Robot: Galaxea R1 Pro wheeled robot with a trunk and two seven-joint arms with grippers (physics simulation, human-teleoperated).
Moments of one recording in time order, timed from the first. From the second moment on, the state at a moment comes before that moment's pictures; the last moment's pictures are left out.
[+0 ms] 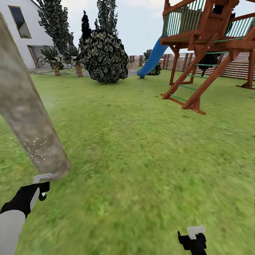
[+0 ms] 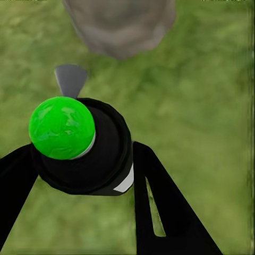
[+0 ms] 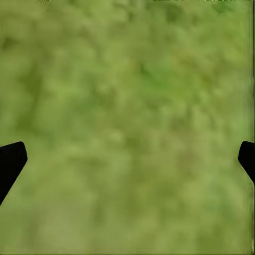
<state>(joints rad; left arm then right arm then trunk) -0.76 0.28 0.42 -0.53 -0.19 0.39 -0.01 -0.46 -0.09 -0.14 -0.11 0.28 -0.39 -0.16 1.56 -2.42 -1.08</state>
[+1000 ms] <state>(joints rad) -0.76 0.28 0.42 -0.54 -0.19 0.39 -0.01 -0.46 -0.09 -0.14 -0.11 0.28 -0.39 -0.16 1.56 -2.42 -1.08</state>
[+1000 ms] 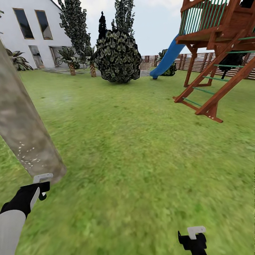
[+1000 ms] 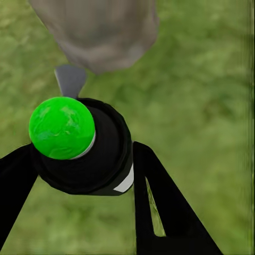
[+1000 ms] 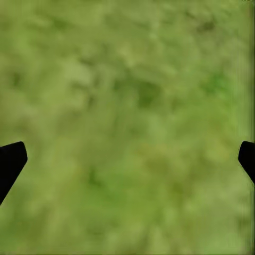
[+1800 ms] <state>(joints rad) -0.76 0.25 0.41 -0.56 -0.18 0.39 -0.01 -0.46 -0.09 -0.14 -0.11 0.29 -0.39 -0.16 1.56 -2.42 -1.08</state>
